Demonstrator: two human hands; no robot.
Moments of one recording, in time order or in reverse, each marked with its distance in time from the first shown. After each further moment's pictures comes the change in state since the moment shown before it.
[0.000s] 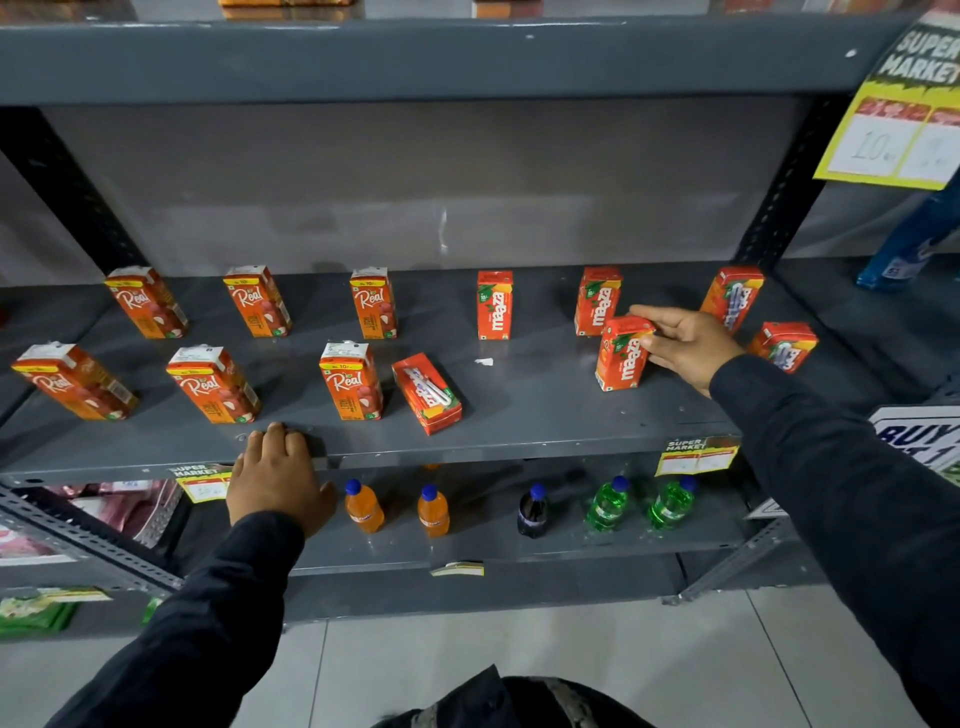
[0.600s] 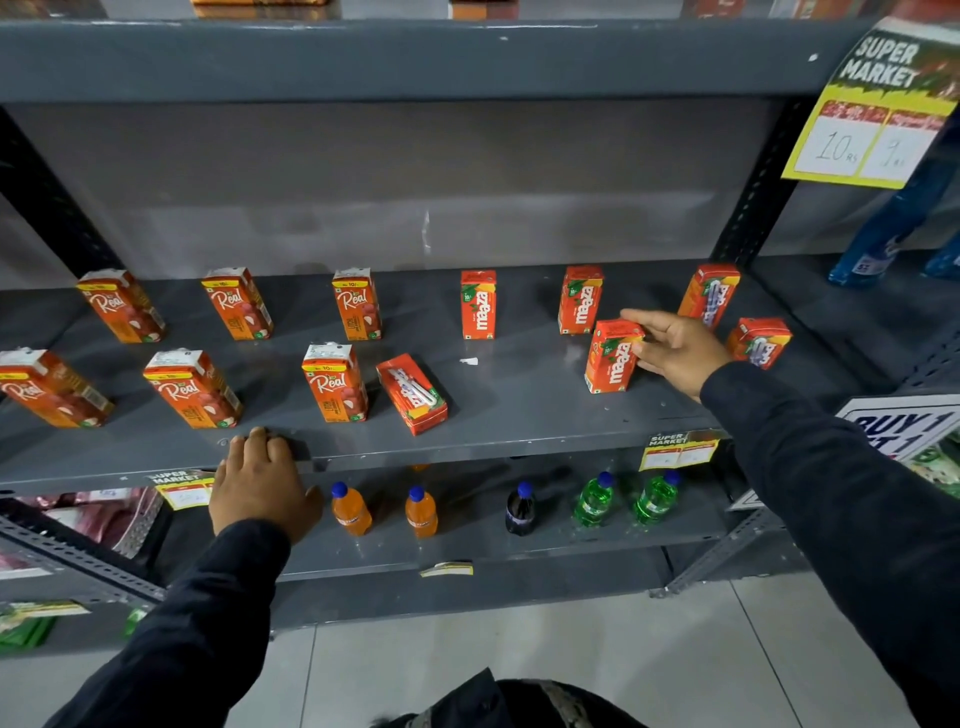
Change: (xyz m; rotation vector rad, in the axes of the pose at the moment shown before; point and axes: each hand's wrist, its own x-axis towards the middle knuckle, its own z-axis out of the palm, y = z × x) left_hand -0.001 -0.001 0.004 -0.019 0.020 -0.008; right_hand -0.011 0.007 -0.005 -0.122 -0.002 -0.027
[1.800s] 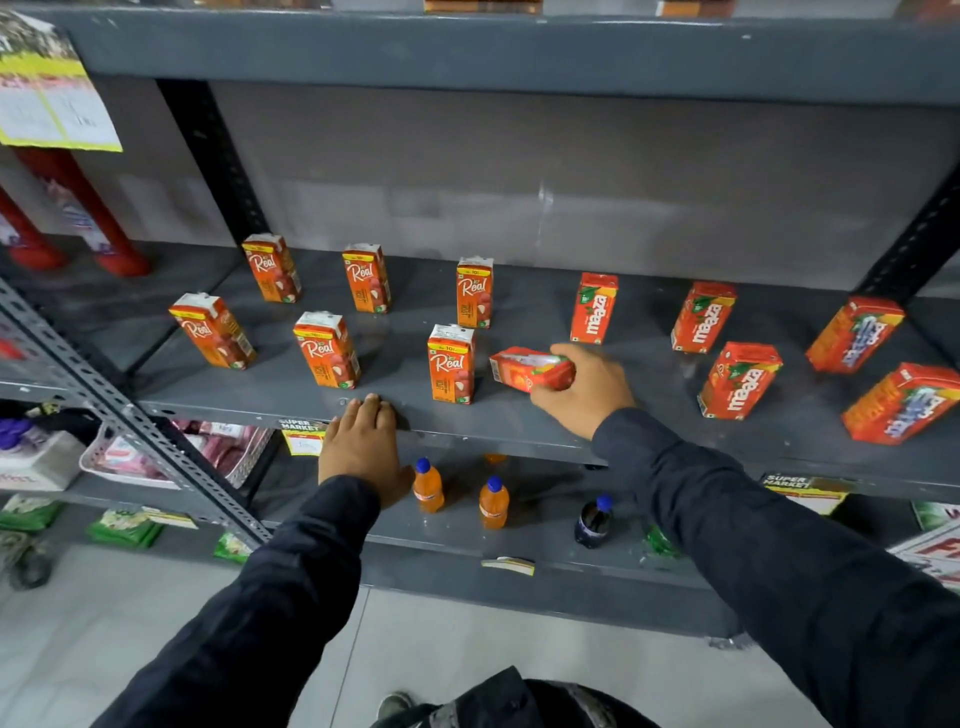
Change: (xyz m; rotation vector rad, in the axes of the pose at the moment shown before) left_hand -0.002 -0.012 -0.005 -0.024 -0.062 0.032; right_hand -0.002 -0.075 0.210 -0.448 0.060 -0.144
